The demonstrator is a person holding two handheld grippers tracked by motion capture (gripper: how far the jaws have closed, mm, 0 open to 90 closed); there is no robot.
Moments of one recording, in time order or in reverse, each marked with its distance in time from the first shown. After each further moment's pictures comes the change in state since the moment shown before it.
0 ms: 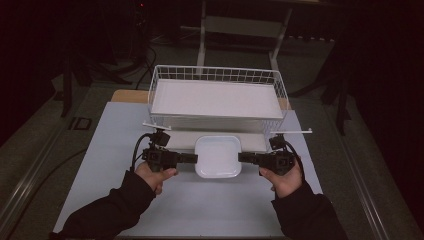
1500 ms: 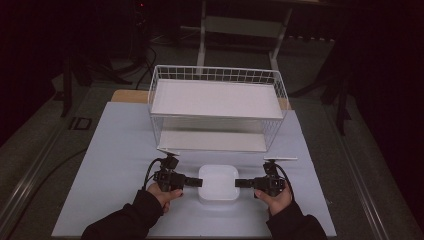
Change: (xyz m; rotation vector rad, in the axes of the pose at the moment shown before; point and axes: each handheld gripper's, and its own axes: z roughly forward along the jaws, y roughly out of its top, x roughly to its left) left arm 0.058 -0.062 0.068 0.144 -0.040 -0.151; right arm -0.070 -0.072 0.052 0.144 0.062 0.260
